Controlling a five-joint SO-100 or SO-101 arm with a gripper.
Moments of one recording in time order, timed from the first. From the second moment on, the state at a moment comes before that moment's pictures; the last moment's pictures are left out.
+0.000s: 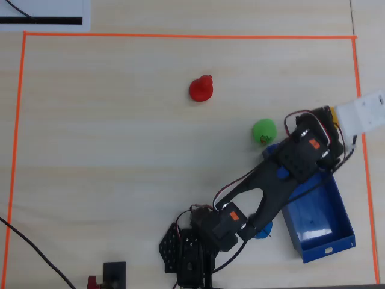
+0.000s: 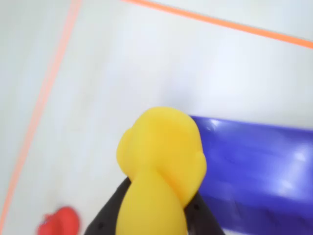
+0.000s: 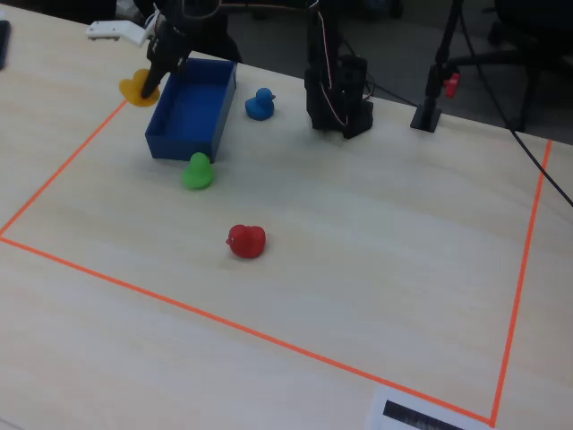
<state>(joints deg) 55.4 94.0 76.2 67.9 -65.5</state>
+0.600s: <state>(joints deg) 65.0 109.9 110.0 68.0 -76.2</state>
